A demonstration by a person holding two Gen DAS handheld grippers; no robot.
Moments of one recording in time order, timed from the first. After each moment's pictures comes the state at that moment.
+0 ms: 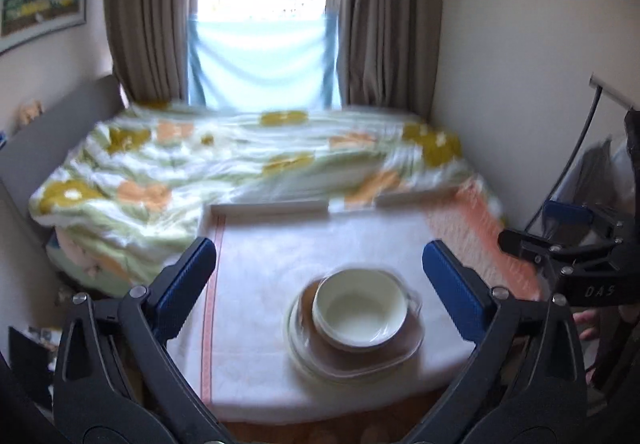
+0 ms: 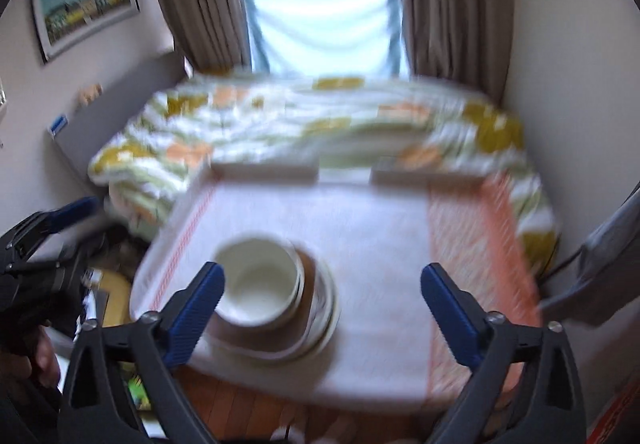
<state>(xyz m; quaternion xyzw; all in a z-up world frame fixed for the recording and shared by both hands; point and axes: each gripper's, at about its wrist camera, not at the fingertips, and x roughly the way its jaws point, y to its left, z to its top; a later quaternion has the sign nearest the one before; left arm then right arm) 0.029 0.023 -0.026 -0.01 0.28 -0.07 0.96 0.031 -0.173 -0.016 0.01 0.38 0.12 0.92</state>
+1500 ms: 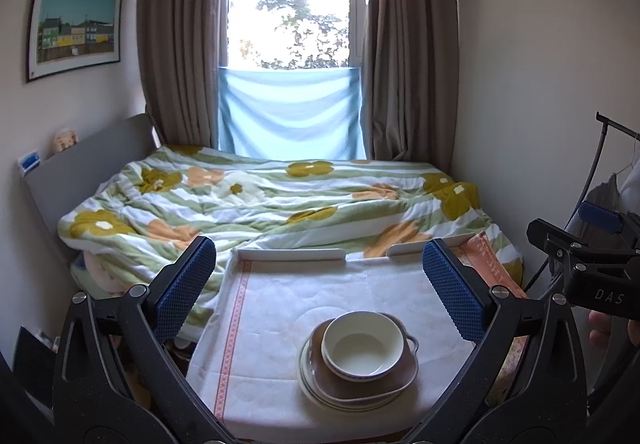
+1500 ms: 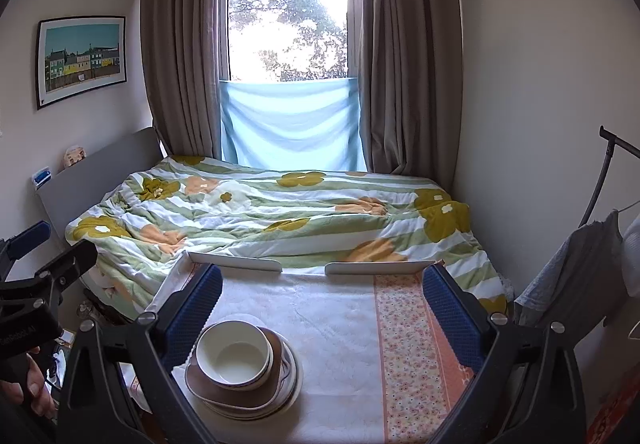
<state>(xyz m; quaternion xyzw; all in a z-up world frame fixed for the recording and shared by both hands) -0.003 0.004 0.022 0.00 0.21 -0.01 0.98 -0.005 -0.190 0.037 0.00 0.26 0.05 0.96</state>
